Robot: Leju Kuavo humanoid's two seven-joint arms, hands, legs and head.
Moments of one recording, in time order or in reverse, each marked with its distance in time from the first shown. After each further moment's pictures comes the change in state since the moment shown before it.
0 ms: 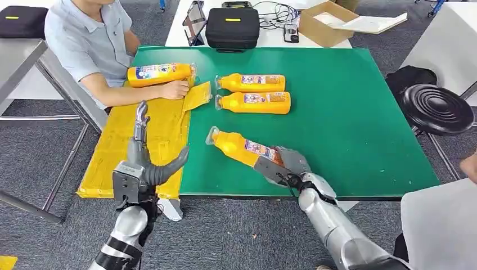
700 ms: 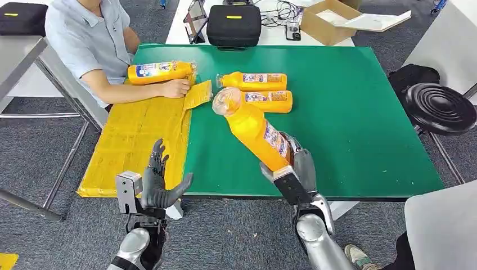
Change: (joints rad) left arm 0.114 -0.021 -0.013 0.116 0.254 -0.192 0.052; right arm 0.353 0.021 -0.026 -0.686 -0.269 -0.173 -0.143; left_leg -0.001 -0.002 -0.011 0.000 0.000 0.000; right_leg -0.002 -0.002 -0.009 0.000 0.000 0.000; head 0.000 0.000
